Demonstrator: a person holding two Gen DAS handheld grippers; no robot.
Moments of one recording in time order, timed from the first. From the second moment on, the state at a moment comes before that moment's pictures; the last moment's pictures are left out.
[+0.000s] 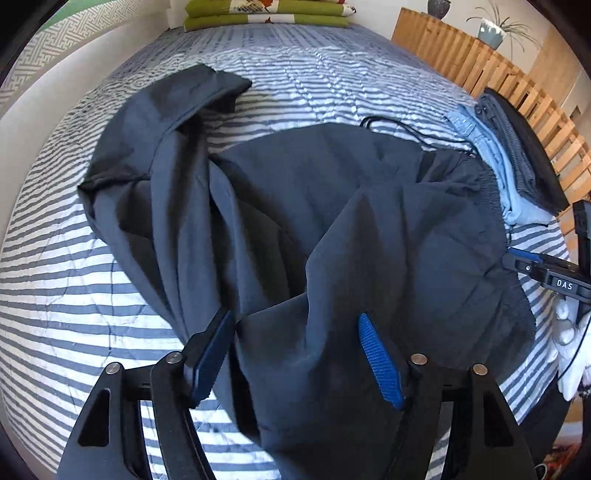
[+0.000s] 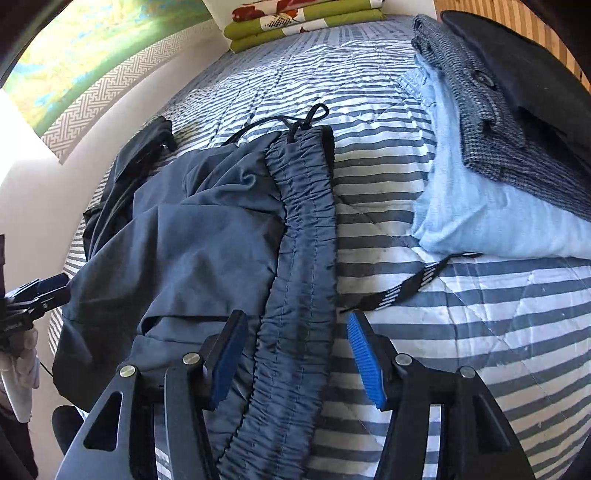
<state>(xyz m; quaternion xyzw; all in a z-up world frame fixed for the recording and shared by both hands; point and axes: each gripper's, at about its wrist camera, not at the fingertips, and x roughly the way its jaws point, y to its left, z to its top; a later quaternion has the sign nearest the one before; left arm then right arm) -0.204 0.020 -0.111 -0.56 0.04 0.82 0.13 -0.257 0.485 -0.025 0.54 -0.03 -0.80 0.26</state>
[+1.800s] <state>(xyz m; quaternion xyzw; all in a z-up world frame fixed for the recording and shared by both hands) -0.066 -0.060 -0.032 -0.55 -0.05 0.80 0.23 -0.151 0.531 0.019 0.50 0.04 -0.82 0.29</state>
